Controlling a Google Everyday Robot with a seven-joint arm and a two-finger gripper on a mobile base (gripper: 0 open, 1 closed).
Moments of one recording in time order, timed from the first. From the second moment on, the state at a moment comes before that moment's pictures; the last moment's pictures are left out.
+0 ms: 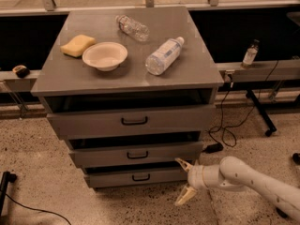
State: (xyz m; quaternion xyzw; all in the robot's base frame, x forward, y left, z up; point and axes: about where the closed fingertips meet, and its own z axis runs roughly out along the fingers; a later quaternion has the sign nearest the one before) arm 0.517 -0.117 0.385 -0.63 0.64 0.22 0.38
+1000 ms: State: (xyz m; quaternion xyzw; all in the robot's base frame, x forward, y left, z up) arm 0.510 -0.109 0.312 -0.66 0.60 0.29 0.34
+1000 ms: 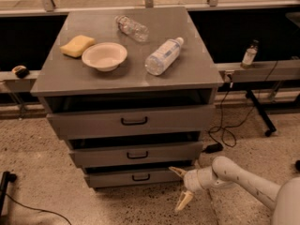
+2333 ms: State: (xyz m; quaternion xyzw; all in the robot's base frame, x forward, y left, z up) arm 0.528 -0.055 0.212 -0.72 0.57 0.23 0.31
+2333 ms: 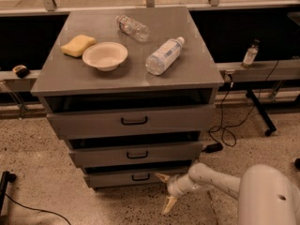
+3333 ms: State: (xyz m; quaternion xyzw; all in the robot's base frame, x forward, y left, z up) arm 0.575 -0.108 0.204 -0.71 0.59 0.15 0.36
